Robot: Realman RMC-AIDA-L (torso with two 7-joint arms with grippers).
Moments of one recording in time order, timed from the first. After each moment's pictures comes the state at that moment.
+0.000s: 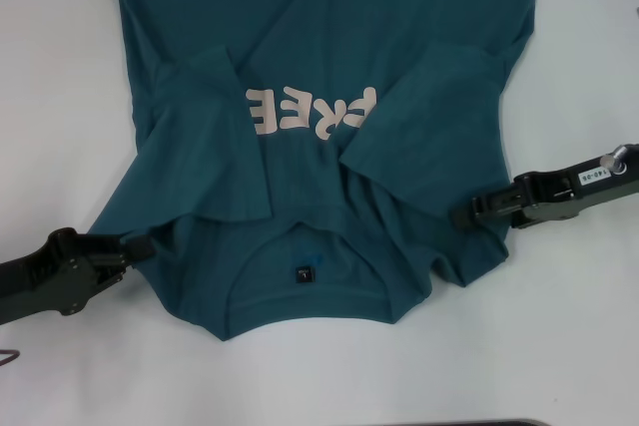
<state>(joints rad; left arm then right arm) -0.27 -2.11 -2.75 -0.62 -0.91 1.72 -2.37 0.61 2.02 -0.70 -0.62 -2.45 -1.62 2.38</state>
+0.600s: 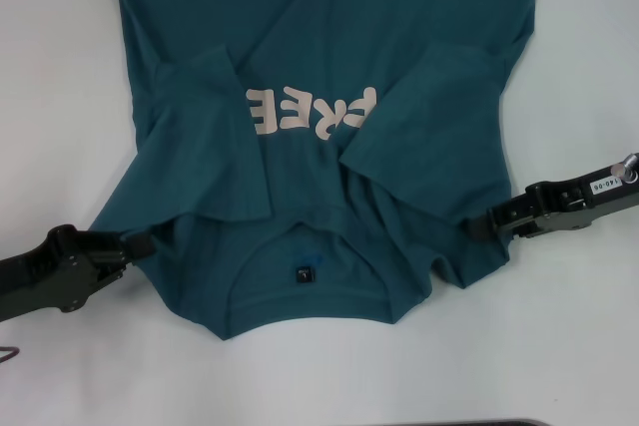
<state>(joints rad) -0.28 -2.11 -2.75 -0.62 -0.91 1.73 -2.37 0.60 2.01 -0.71 -0.63 -2.47 -1.63 2.40</state>
